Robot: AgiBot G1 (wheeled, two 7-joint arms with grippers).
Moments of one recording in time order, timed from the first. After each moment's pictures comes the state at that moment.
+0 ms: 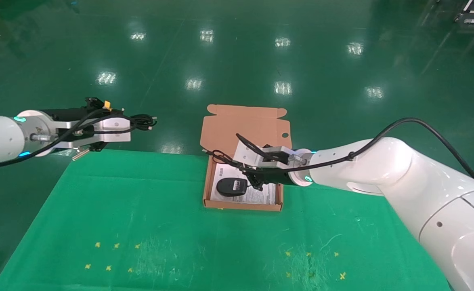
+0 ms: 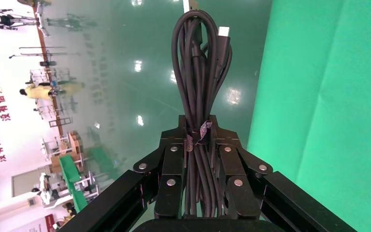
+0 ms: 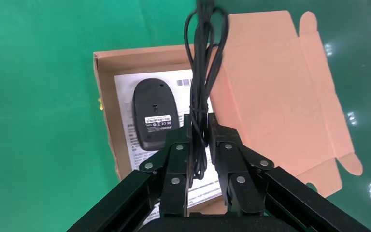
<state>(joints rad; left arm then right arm) -1.47 0.91 0.64 -1.29 2.35 0.96 -0.26 1.64 -1.35 -1.18 0.46 -1.40 -0.65 0.01</state>
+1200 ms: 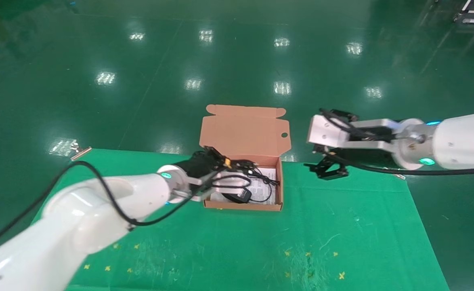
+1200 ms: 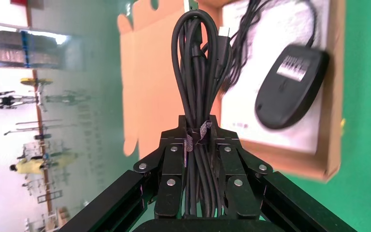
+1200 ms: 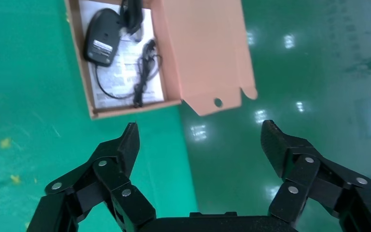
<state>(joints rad) -1.30 1.31 0.78 -1.07 2.48 0.65 -0.24 1.83 -0.79 -1.28 1.29 -1.74 -0.81 0.56</state>
